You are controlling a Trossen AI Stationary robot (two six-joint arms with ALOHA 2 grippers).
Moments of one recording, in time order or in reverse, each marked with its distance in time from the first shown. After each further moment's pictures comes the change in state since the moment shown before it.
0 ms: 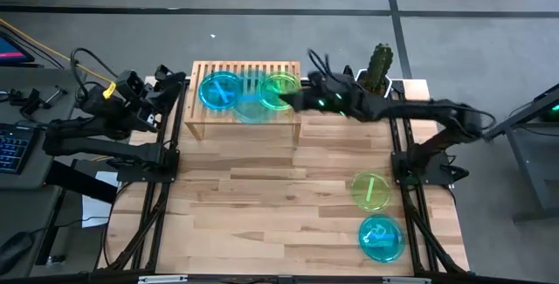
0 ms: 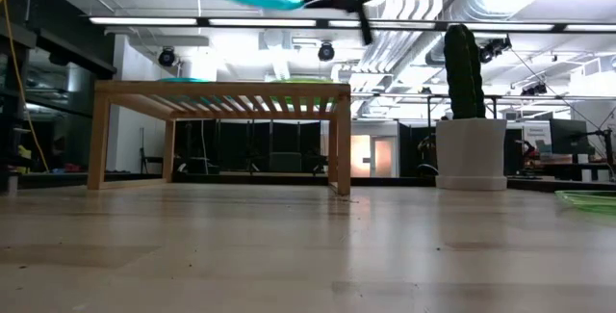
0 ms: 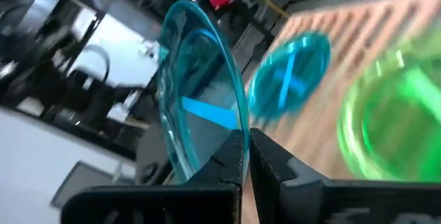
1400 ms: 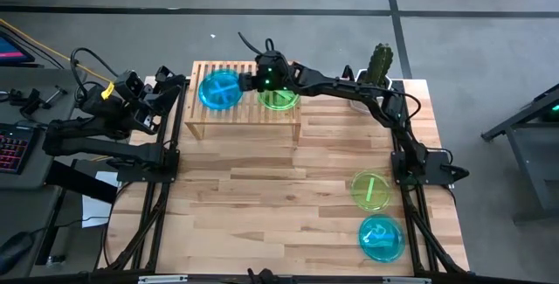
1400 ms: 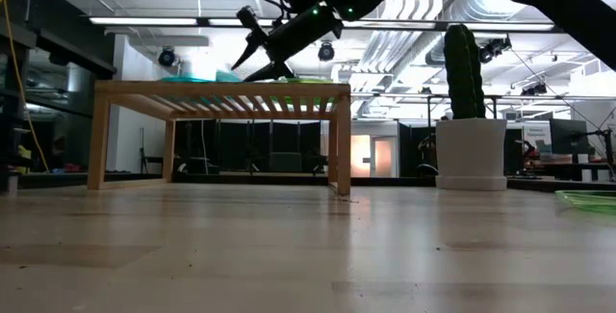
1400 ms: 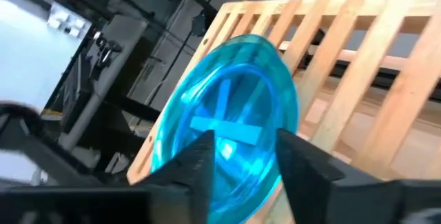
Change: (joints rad) left arm 0.000 0.003 0.000 0.000 0.053 -0.036; right arm -0.129 0.737 0.867 -0.397 -0.047 -0.055
